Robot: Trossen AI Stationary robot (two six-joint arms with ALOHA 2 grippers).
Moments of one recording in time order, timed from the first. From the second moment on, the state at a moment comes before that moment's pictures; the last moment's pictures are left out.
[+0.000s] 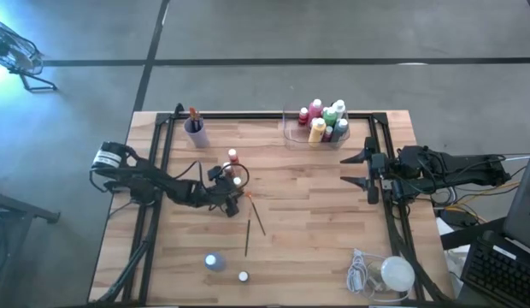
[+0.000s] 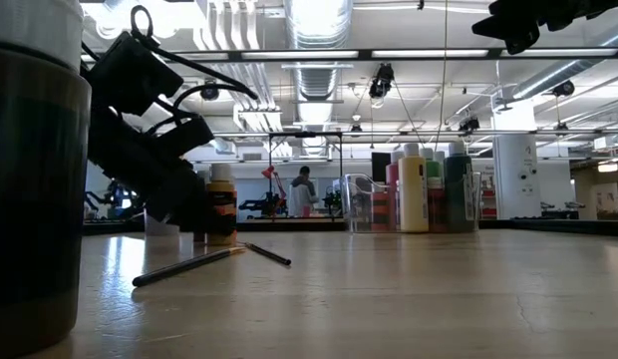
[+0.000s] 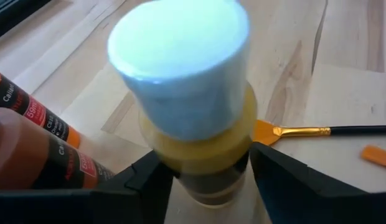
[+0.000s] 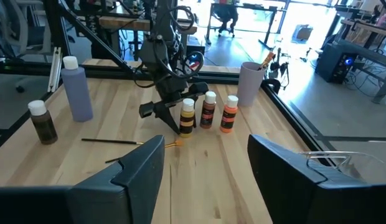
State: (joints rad) left arm -0.14 1.58 0.39 0.52 -0.54 -0.26; right arm 0.09 0.45 0.57 -0.34 0.16 -0.02
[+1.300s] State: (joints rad) left arm -0.14 1.24 0.95 -0.35 -0.22 -0.16; right arm 0.09 0.48 0.57 -0.14 0.16 -0.06
